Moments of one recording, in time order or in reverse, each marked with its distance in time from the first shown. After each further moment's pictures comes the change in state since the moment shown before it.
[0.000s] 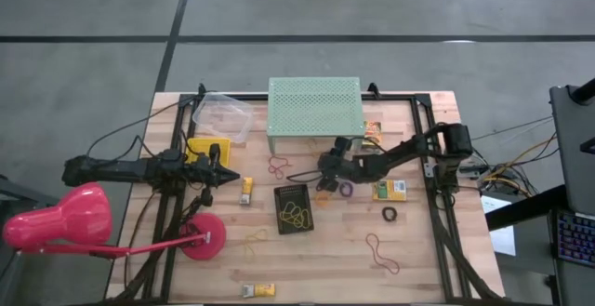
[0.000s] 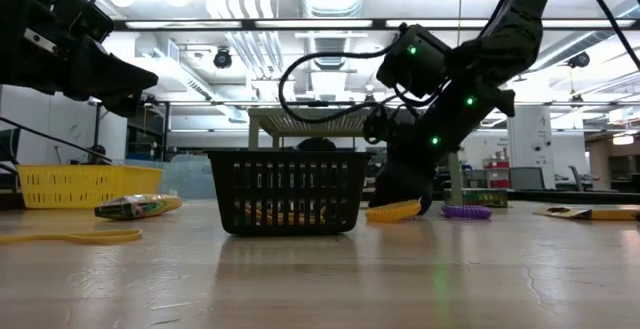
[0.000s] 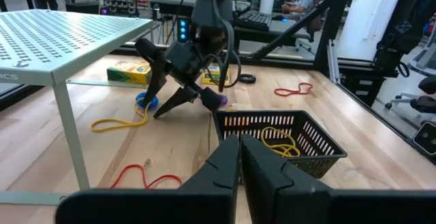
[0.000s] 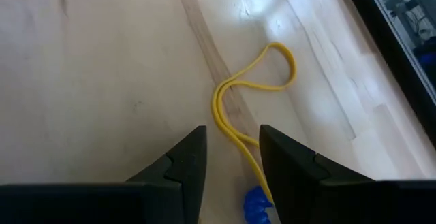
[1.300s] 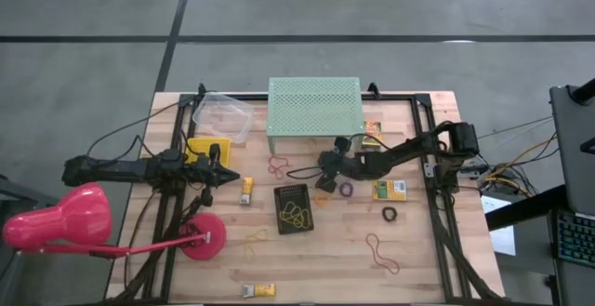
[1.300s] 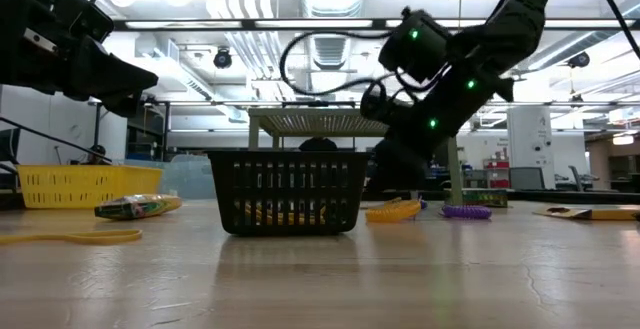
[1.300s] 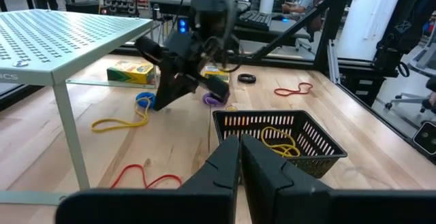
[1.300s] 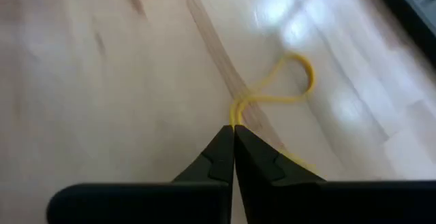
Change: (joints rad) left arm 0.000 0.000 0.000 0.000 0.000 0.000; right arm 0.000 -0.060 0.003 -0.015 -0.116 0.096
